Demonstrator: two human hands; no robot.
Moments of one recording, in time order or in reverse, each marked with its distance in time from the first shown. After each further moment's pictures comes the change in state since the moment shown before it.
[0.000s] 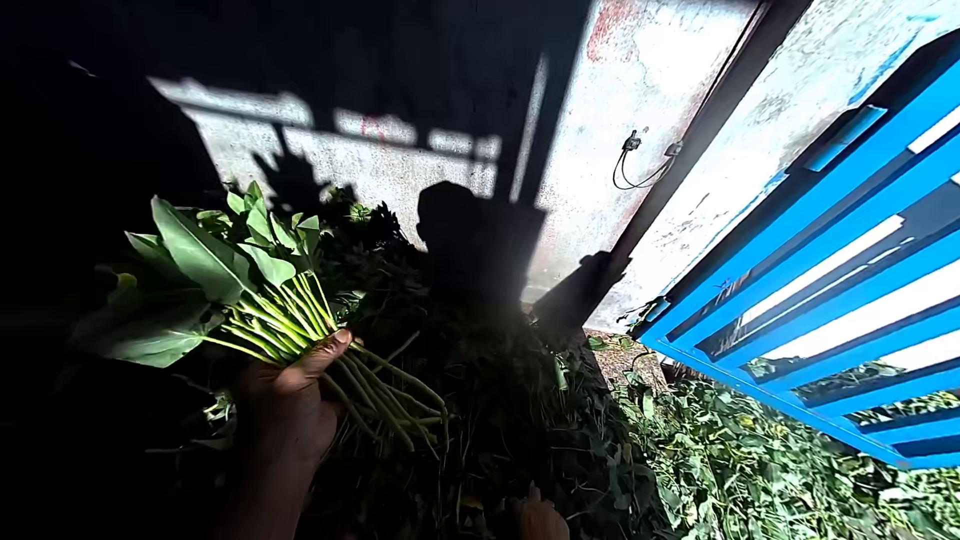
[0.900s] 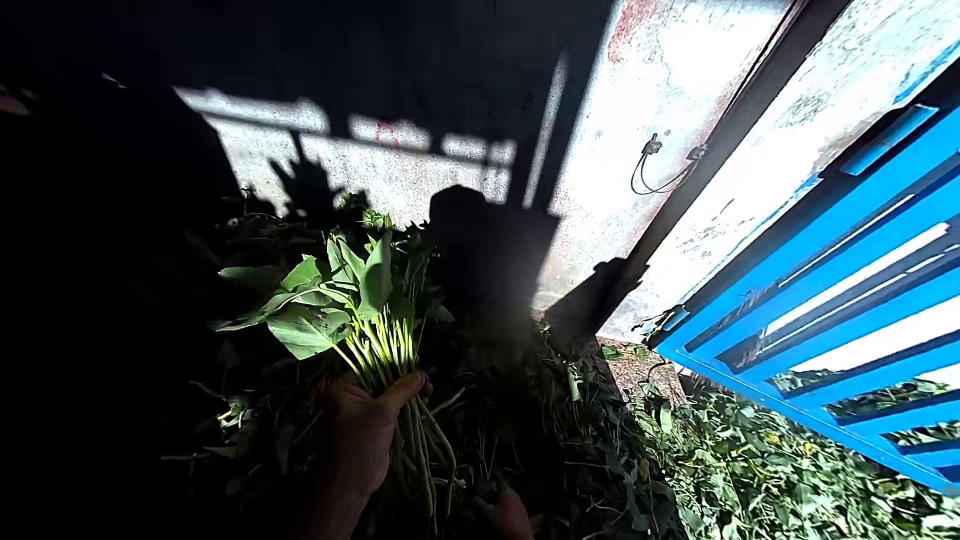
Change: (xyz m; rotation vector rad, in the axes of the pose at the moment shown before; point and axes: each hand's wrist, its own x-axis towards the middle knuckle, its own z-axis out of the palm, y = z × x) left_hand -0.025 -0.022 0.015 0.101 -0.225 -0.245; right_hand 0.095 -0.028 0.046 0.735 -0.013 -0.047
